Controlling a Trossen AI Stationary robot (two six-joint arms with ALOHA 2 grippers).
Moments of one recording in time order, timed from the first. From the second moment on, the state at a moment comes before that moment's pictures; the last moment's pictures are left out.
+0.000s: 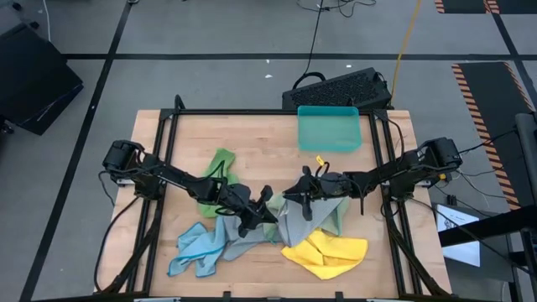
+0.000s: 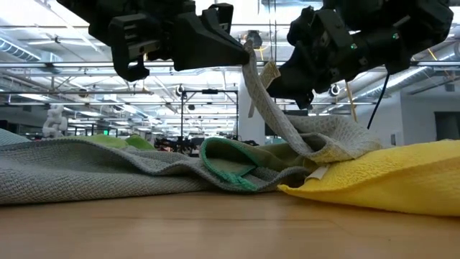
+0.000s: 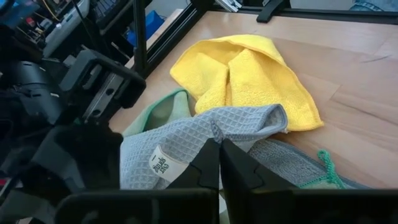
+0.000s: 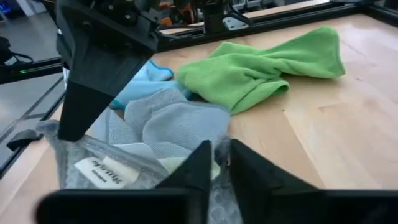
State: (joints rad) left arm -0.23 1.69 0.87 0.39 0.13 0.71; right arm 0.14 1.53 0.52 0.69 0.10 0.24
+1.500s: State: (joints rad) left arm -0.36 1.38 0.87 -0.26 -0.53 0.29; right arm 0.59 1.04 0.52 0.29 0.52 0.16
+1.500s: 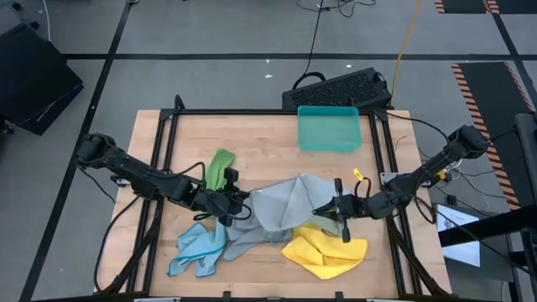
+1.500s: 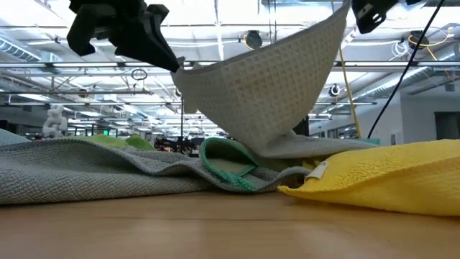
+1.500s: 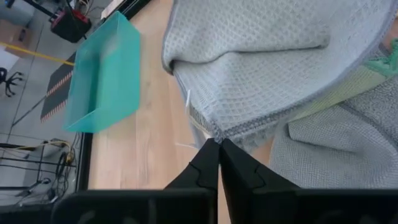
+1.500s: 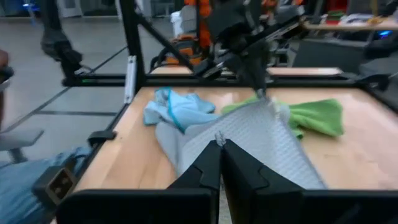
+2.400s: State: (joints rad) left arm -0.59 1.21 0.87 0.01 -0.80 0.33; right arm 0.60 1.07 0.52 0.40 0.68 0.06
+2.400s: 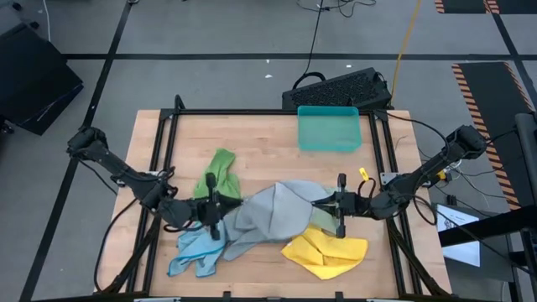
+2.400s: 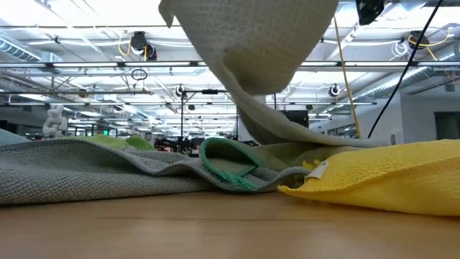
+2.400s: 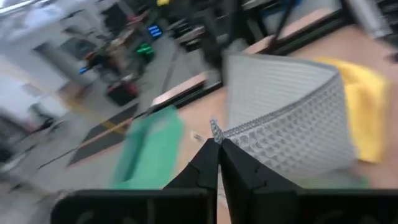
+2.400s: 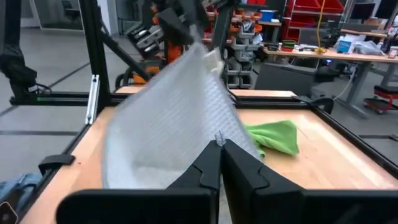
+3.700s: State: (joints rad) left arm -0.49 0.93 0.87 -0.14 -0.16 0.12; right arm 0.46 1.11 0.62 0.80 0.30 -0.22
